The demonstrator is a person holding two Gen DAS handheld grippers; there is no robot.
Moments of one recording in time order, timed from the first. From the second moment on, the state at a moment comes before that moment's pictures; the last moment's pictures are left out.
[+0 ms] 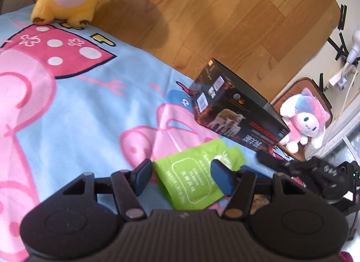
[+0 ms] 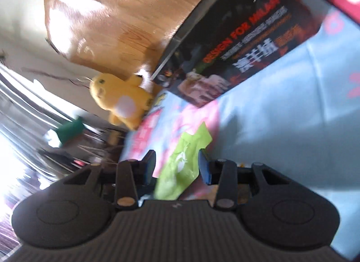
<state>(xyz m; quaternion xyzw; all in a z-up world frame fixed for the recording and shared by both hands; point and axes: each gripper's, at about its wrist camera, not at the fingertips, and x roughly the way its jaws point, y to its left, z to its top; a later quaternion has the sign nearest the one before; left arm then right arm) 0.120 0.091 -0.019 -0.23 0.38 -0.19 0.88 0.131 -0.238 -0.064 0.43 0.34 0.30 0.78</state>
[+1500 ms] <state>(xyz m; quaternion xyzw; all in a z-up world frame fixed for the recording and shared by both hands) 0.119 0.098 -0.017 -0.24 0.43 -0.27 0.83 0.130 -0.273 -0.050 0.35 0.40 0.21 0.82</state>
